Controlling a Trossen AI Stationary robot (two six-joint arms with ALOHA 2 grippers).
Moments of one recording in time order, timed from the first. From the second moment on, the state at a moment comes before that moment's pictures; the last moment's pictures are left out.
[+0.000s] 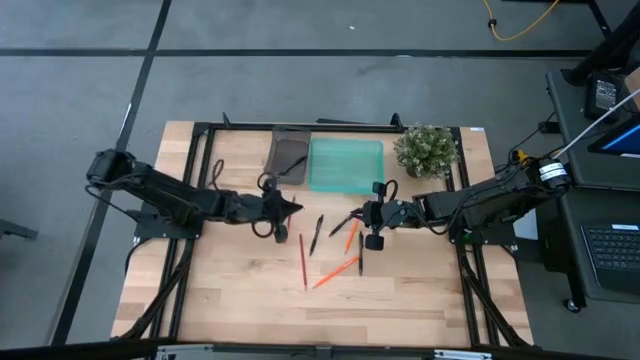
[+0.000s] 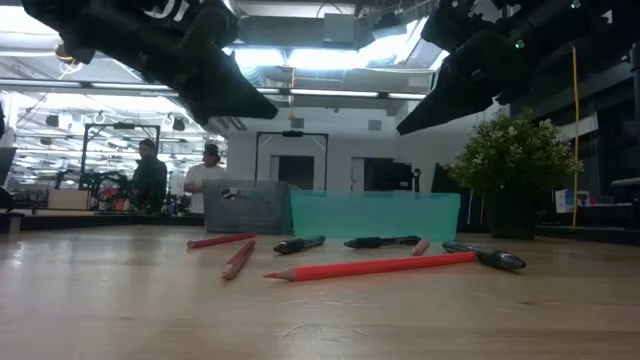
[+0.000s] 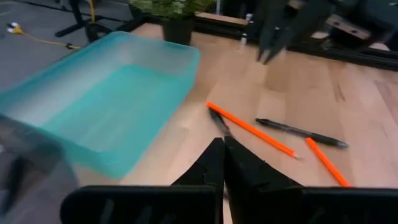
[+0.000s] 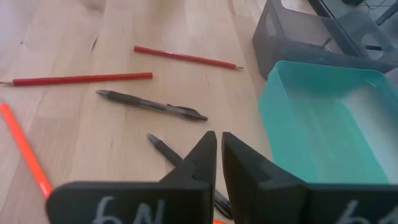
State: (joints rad) left arm -0.16 1.31 0.53 0.39 -0.43 -0.28; right arm 0.19 1.34 0.68 0.03 0.38 0.02
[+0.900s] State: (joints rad) left arm -0.28 1.75 1.07 -0.24 -0.49 -0.65; right arm 0.23 1.34 0.68 -0.13 0.37 0.16
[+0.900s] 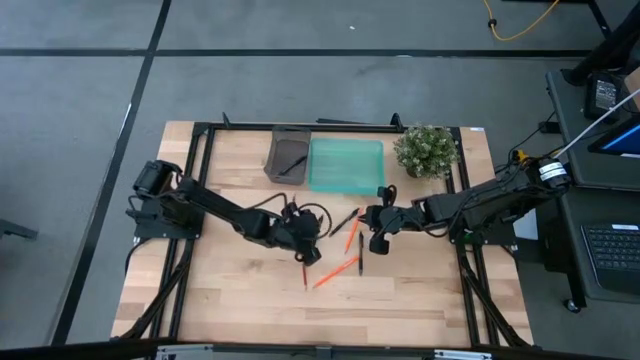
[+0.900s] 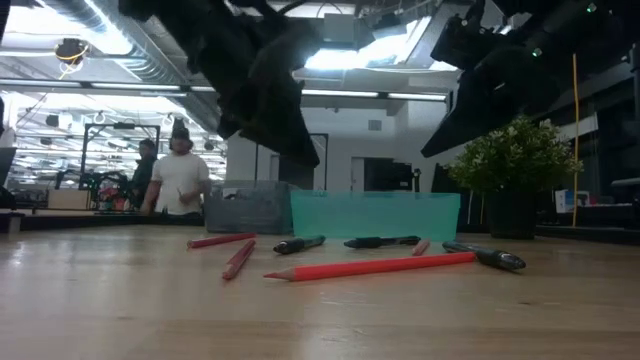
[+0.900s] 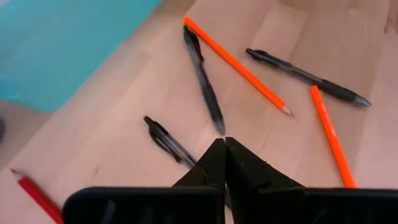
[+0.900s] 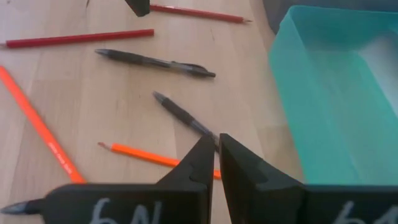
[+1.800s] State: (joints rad) left arm -0.23 1.80 1.18 -0.44 -0.40 -0.81; right arm 0.25 1.34 0.68 -0.15 0.37 0.18
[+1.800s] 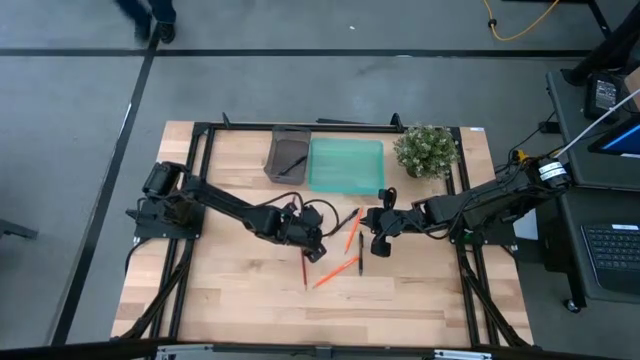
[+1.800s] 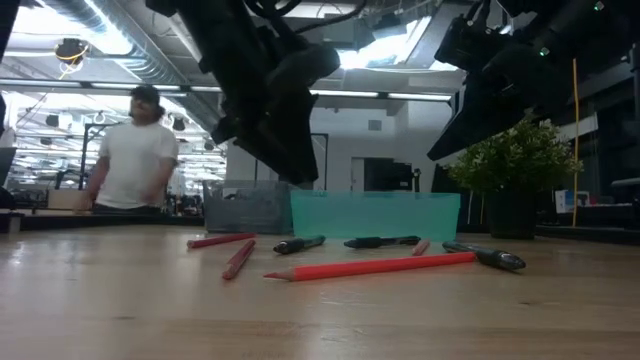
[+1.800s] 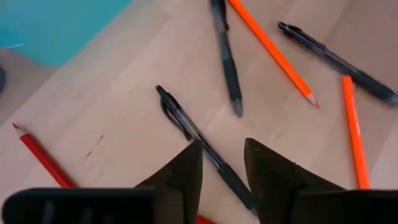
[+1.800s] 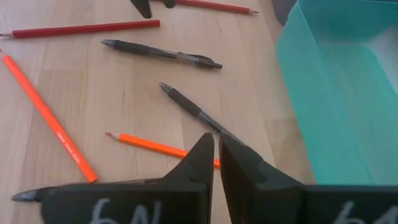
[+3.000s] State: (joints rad) left arm -0.17 2.00 1.20 -0.43 -0.14 -0.94; right arm 0.25 1.34 0.68 -0.17 0.37 0.18
